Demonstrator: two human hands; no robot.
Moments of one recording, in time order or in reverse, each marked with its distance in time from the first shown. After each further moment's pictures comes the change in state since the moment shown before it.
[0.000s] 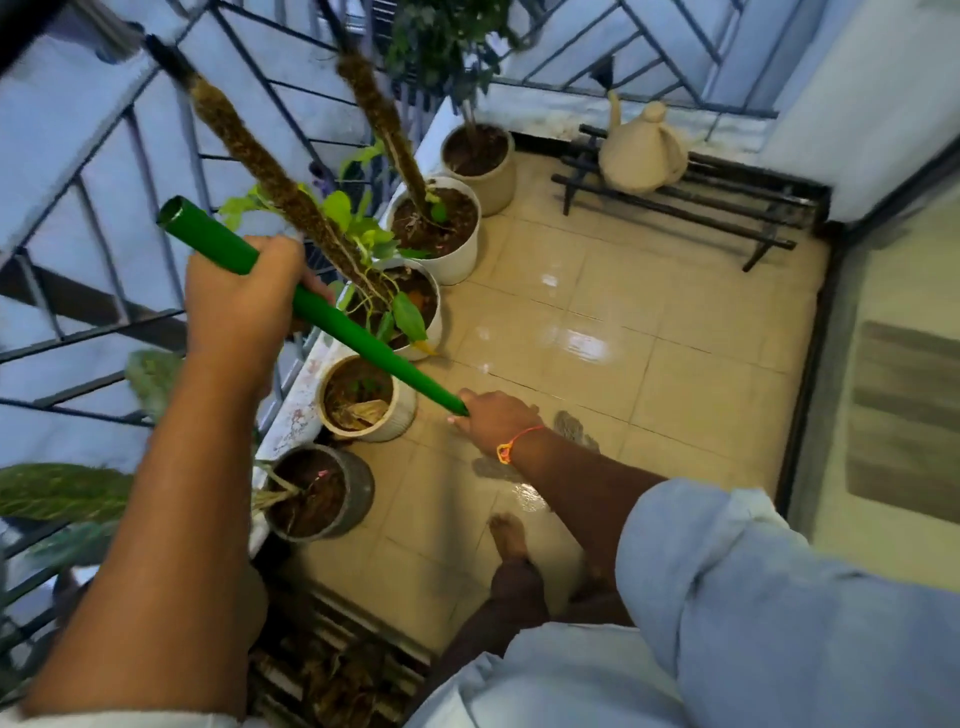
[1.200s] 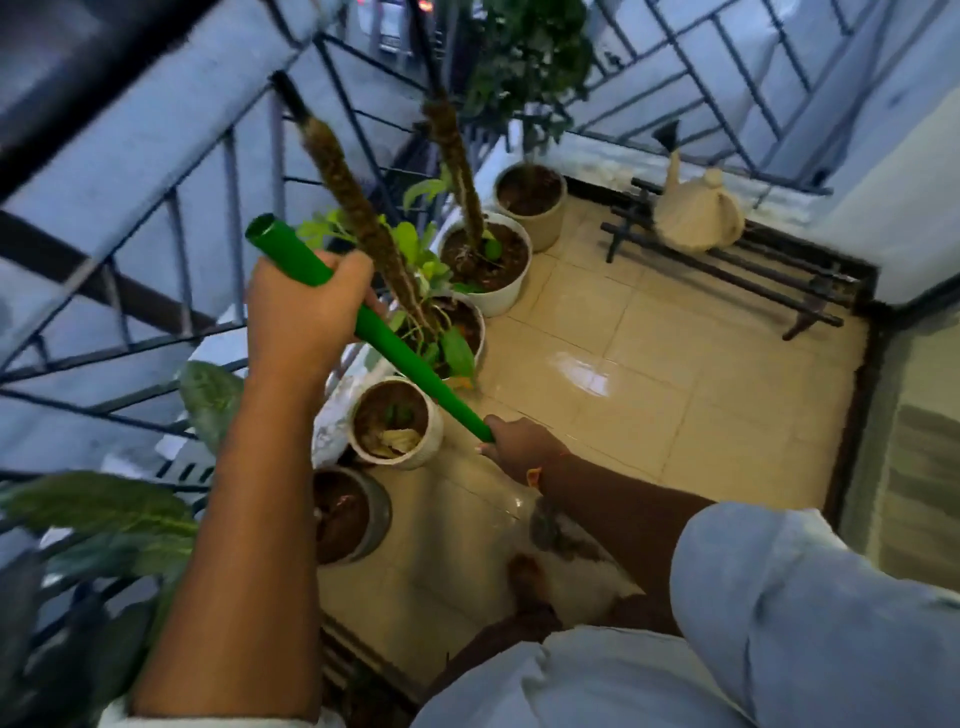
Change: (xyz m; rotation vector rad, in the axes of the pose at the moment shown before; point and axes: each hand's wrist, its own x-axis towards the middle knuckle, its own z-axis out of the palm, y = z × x) left_hand 0.082 -0.020 -0.058 0.006 0.102 -0.045; right_hand 0.067 -0.063 -0.018 -0.067 -0.079 0.001
